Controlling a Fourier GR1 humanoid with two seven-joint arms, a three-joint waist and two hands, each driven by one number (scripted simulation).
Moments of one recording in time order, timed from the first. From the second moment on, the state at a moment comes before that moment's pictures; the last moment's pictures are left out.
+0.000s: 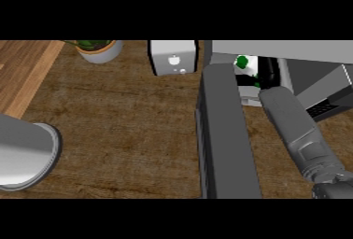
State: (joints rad) left arm 1.00 0.35 -0.11 -2.07 0.42 -0.10 -0.83; right arm -1.01 -0.19 -0.36 -0.22 0.49 -0.50 -0.64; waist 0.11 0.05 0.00
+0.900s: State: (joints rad) left arm 0.90 0.37 -0.15 -2.07 0.35 -0.09 -0.77; right arm -1.04 -0.19 -0.38 -0.13 0.49 -0.39 -0.72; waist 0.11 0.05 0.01
